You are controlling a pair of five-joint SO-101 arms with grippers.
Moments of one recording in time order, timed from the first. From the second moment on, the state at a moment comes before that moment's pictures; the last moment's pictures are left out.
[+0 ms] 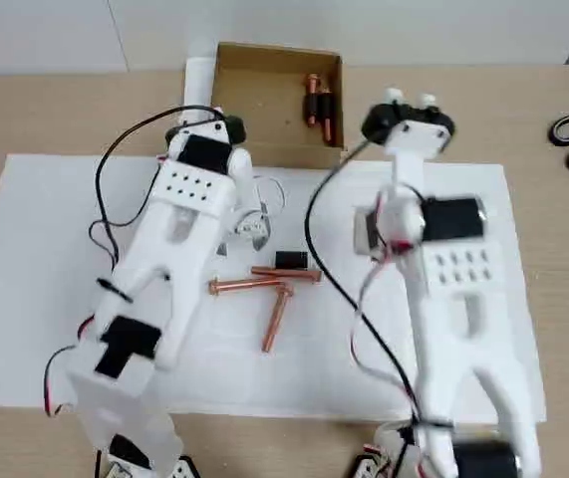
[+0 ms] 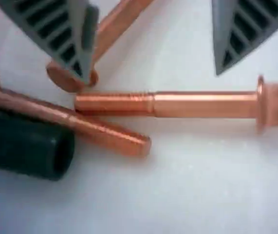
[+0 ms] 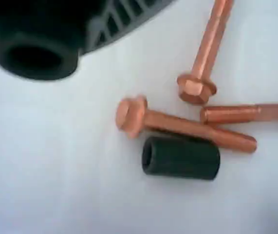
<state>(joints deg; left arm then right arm) 14.7 19.0 -15.9 99.0 37.7 -9.1 -24.9 14.9 84.6 -10.2</state>
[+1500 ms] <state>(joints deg) 14.4 31.4 -6.7 95.2 94.2 13.4 -67.9 53.5 78.3 5.2</state>
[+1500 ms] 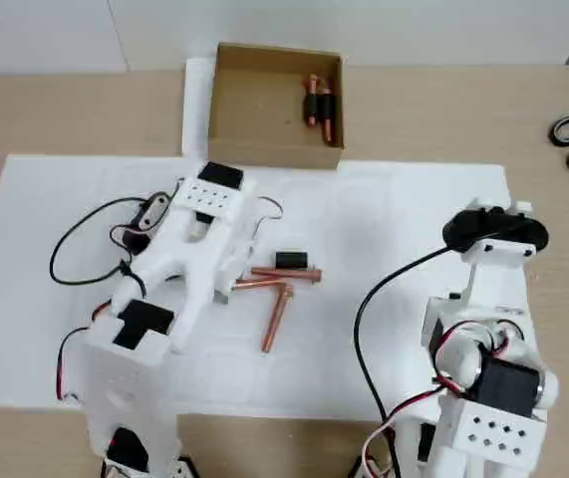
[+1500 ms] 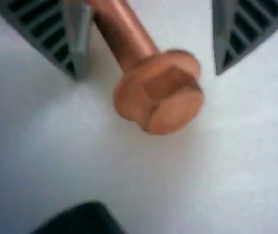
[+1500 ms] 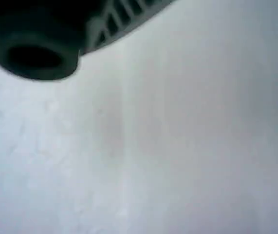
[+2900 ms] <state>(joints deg) 7.3 30.9 -37.1 99.3 84.4 -4.7 -68.4 55.3 67.3 5.2</state>
